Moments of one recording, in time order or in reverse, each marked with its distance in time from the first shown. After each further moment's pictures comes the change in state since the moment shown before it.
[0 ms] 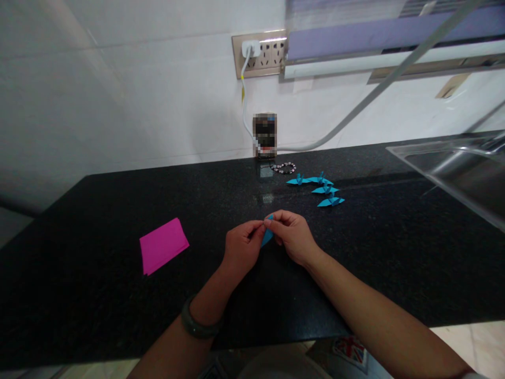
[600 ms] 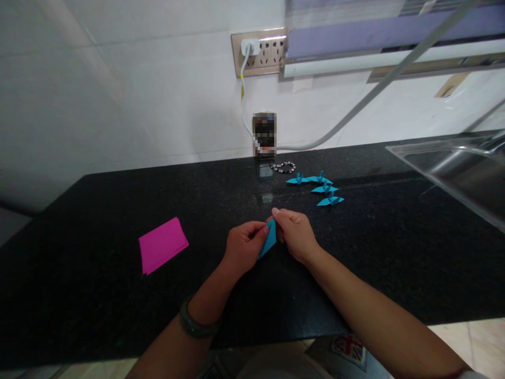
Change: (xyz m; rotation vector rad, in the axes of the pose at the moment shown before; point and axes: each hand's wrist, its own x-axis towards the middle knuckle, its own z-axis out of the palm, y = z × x) left_hand 0.001 0.000 0.000 -0.179 -0.116 -0.116; right_hand 0.003 0.002 -0.003 -0.013 0.047 -0.039
